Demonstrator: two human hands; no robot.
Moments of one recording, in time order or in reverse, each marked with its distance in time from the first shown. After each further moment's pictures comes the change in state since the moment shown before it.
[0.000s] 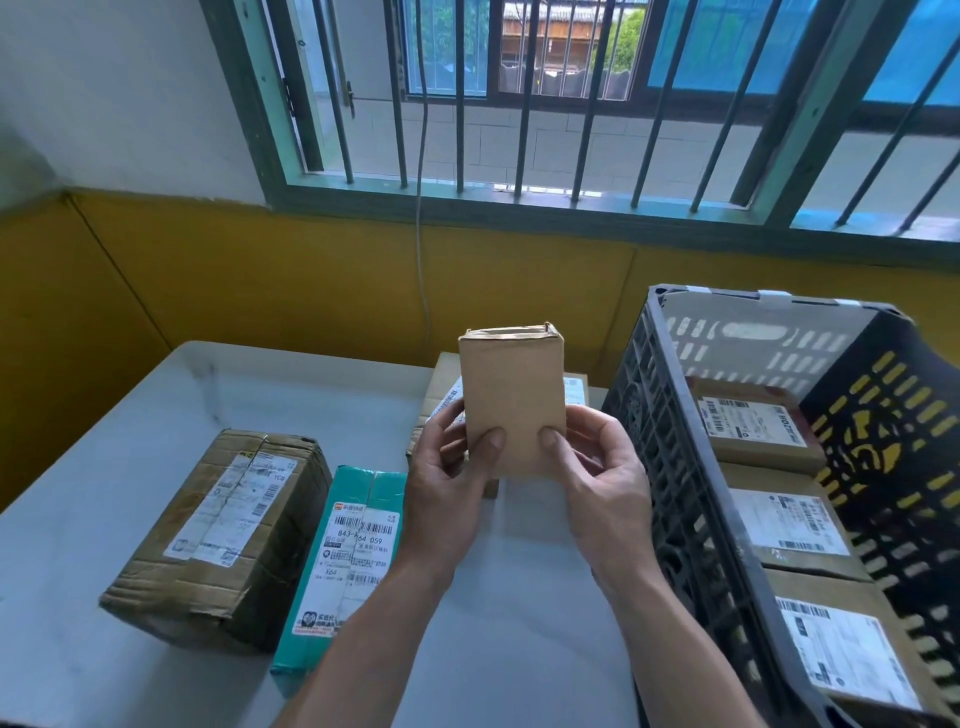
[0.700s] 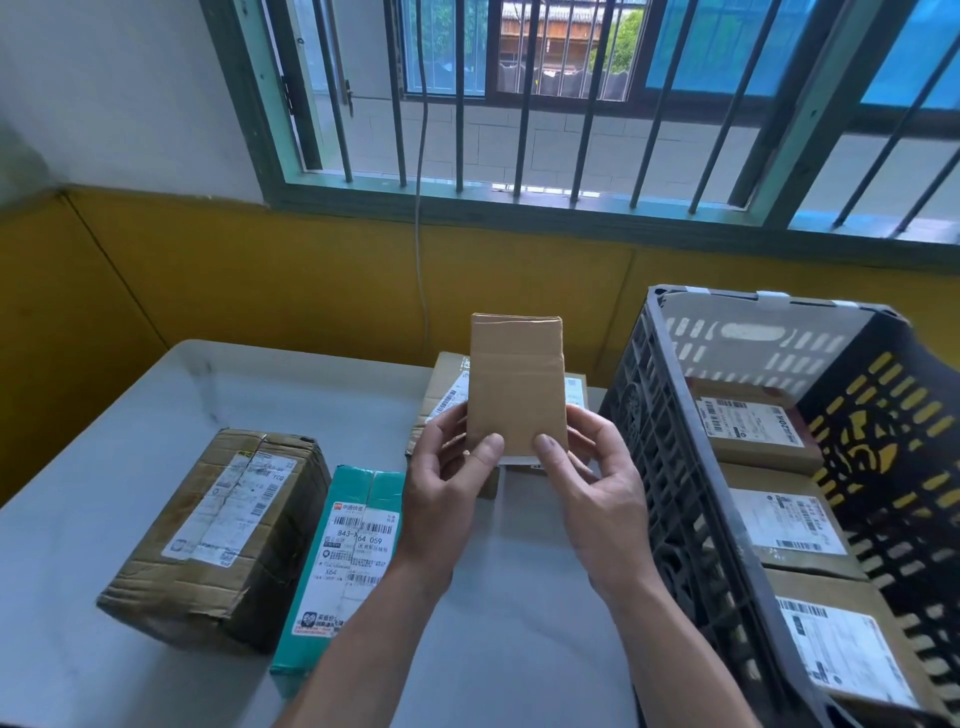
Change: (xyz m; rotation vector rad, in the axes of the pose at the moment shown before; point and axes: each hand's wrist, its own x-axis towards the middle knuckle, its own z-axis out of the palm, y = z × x) left_hand -0.004 0.003 -0.005 -0.010 -0.052 -0.019; right_hand -0.008 -0.002 0.001 0.020 -0.048 -0.028
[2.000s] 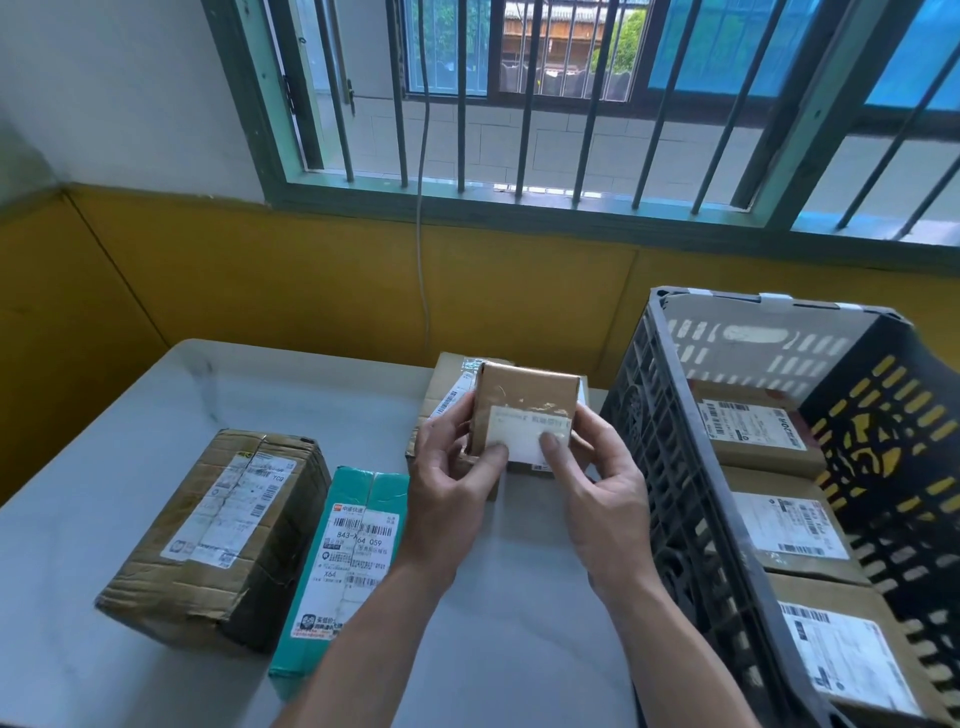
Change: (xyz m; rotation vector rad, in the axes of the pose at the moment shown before) left_hand -0.001 0.007 0.005 -0.010 -0.012 0.090; right_hand 0.004 0.002 0.002 0.029 0.023 0.000
